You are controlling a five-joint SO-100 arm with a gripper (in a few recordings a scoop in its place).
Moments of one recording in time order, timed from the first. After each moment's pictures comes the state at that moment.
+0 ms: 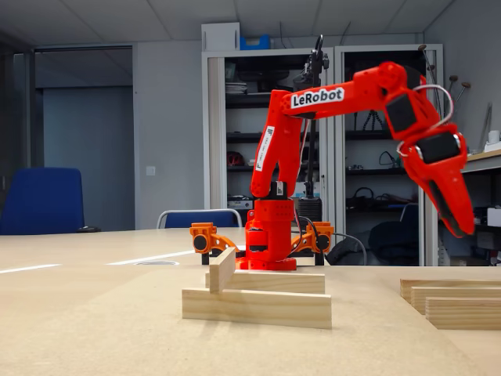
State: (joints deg) arm -52.6 77.6 78.8 71.5 51.6
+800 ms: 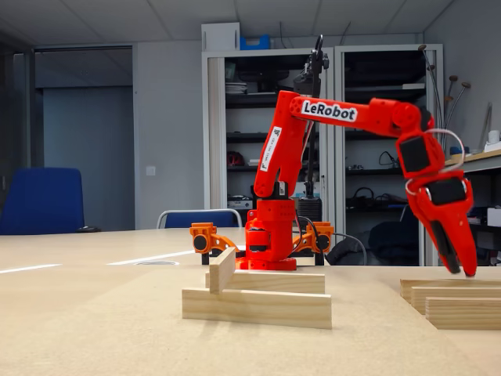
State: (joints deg) arm -56.8 74.6 88.8 63.6 51.5
